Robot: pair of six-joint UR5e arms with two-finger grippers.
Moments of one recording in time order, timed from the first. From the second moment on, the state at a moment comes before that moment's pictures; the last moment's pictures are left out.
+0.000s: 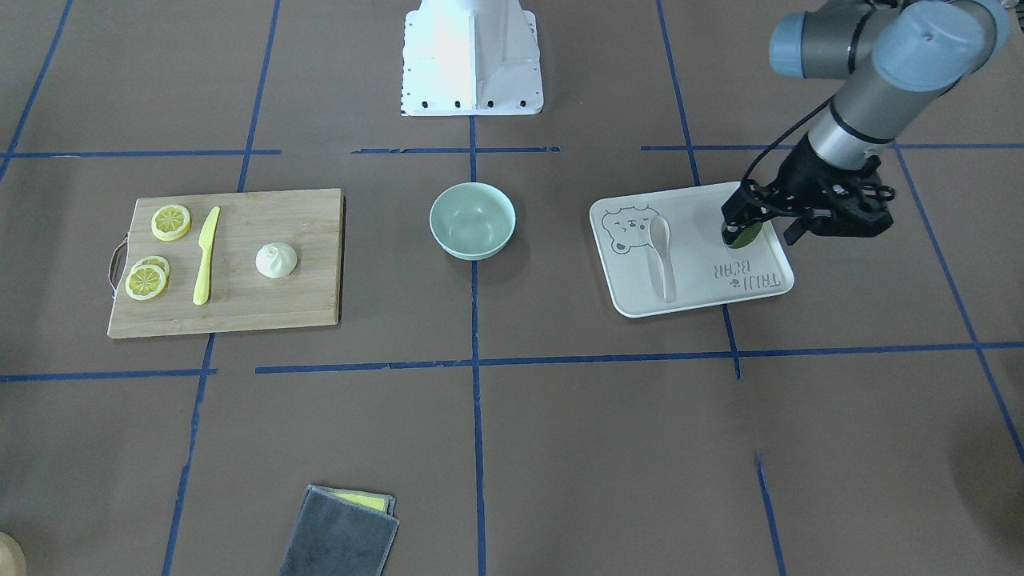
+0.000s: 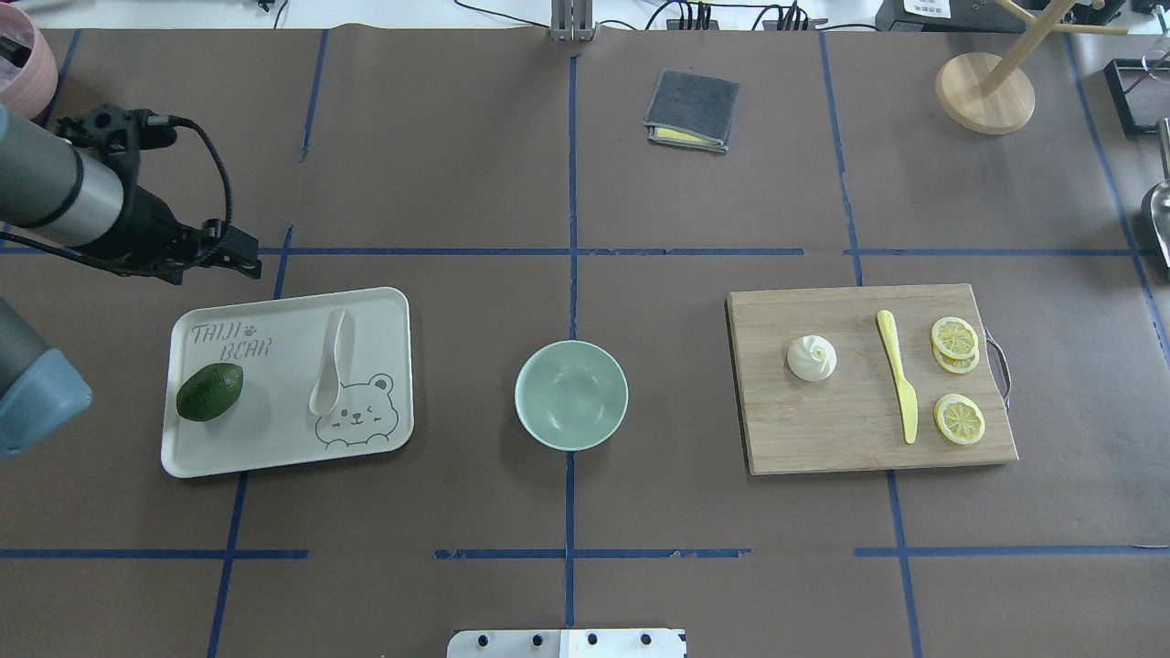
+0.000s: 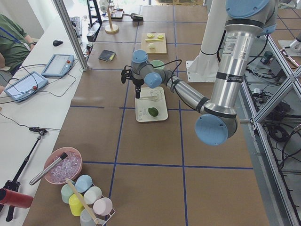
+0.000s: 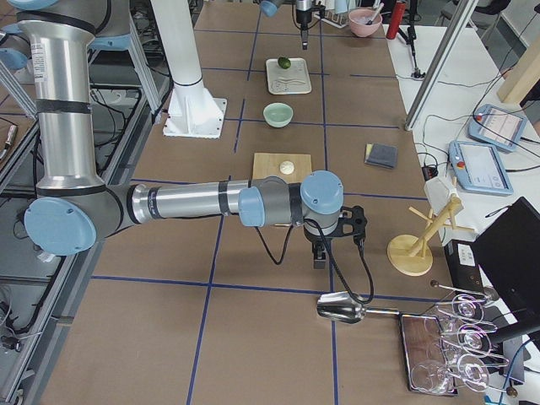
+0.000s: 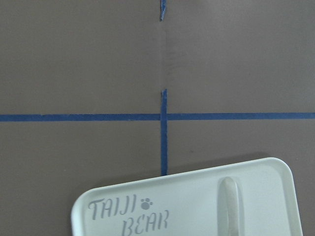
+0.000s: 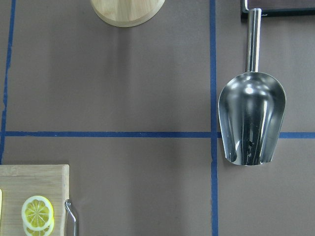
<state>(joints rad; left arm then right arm) -0.86 -1.79 -1.90 -1.80 -2.10 -1.05 1.59 -1.55 1.70 -1.55 2.47 0.13</state>
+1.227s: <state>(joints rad) -0.65 -1.88 -1.71 -1.88 -1.94 -1.21 1.51 -1.55 1.79 -1.55 2.47 0.29</state>
